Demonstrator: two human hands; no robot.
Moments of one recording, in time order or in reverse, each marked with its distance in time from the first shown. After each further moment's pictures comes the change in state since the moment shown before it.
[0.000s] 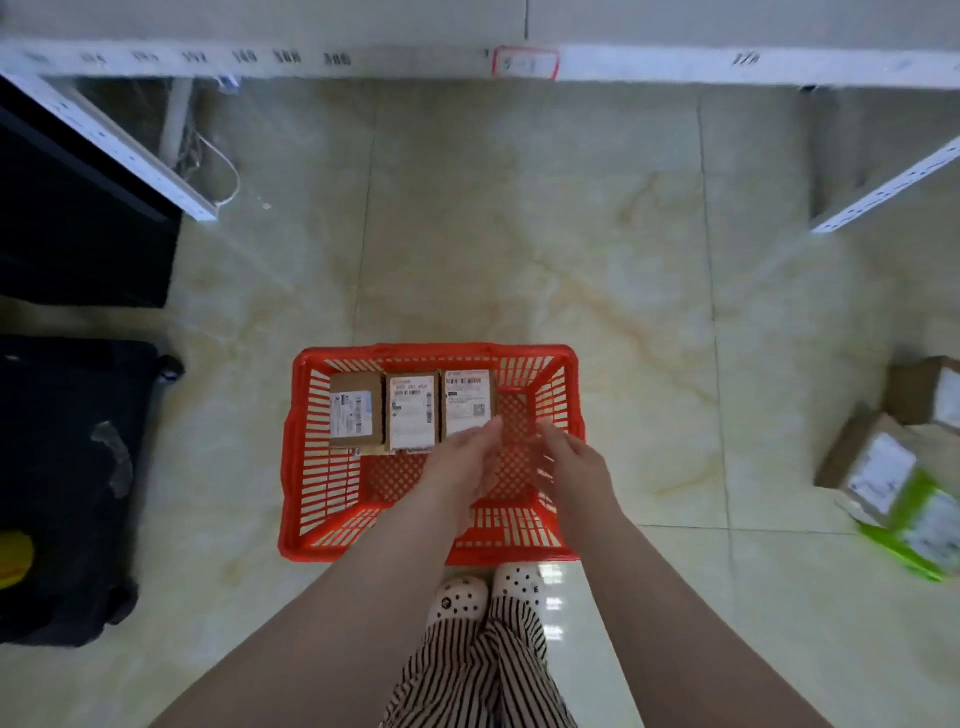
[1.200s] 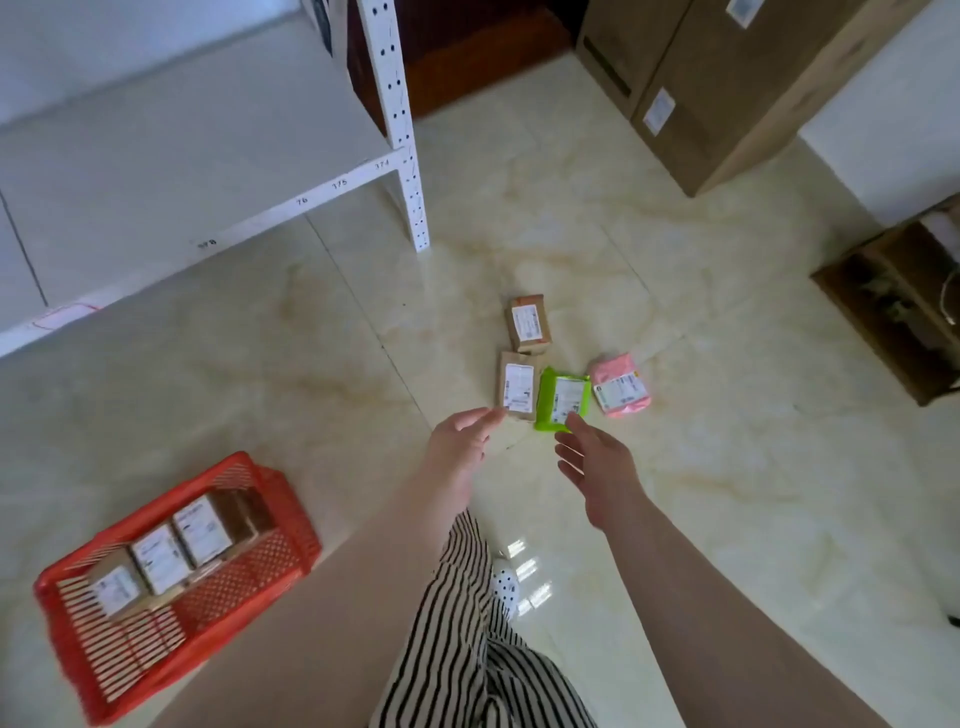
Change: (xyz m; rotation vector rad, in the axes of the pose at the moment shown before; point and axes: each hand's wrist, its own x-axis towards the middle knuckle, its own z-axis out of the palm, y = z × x) left_hand -0.298 -0.104 0.509 0.568 -0.265 0.209; right_hand -0.203 -0.085 -0.569 0.666 0.399 -0.045
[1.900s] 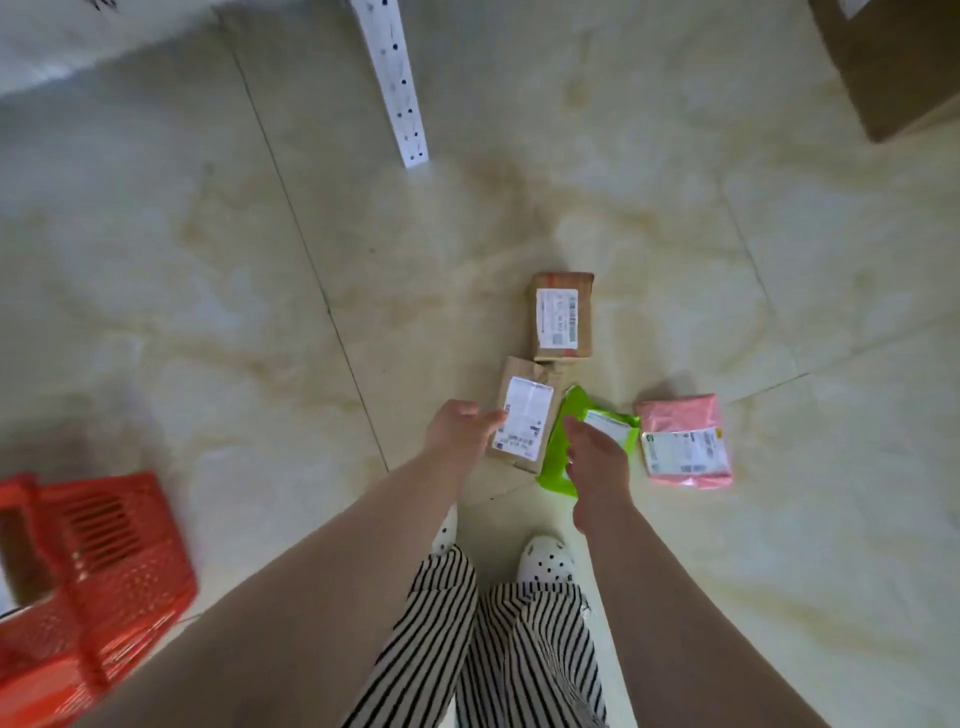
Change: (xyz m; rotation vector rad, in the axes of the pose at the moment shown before) left_hand 0.395 -0.053 0.080 0.293 0.164 -0.107; right_hand 0.398 0.044 0.057 -0.329 0.071 0.083
